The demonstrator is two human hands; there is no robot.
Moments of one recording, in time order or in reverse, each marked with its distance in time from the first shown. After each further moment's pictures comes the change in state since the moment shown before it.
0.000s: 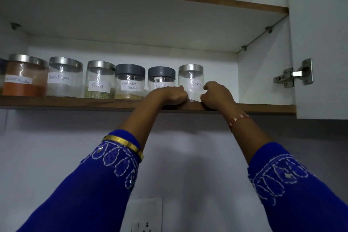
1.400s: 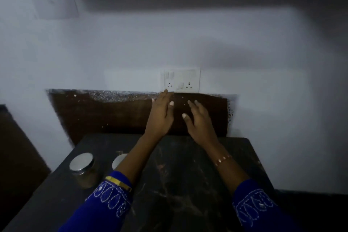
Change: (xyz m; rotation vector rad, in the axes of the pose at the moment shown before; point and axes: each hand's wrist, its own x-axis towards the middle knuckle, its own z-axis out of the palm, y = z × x) left_hand -0.345 -0.095 0.263 -0.431 0.372 -0.203; right_hand -0.411 0.005 0.167 0.436 -0.454 -0.019
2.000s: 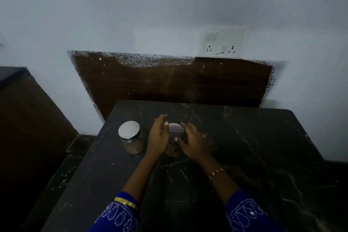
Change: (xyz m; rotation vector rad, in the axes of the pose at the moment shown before) left_hand -0.122 -0.186 -0.083 -0.218 -0.079 -0.525; right_hand -0.081 -0.067 0.211 0.011 -0.432 0.251
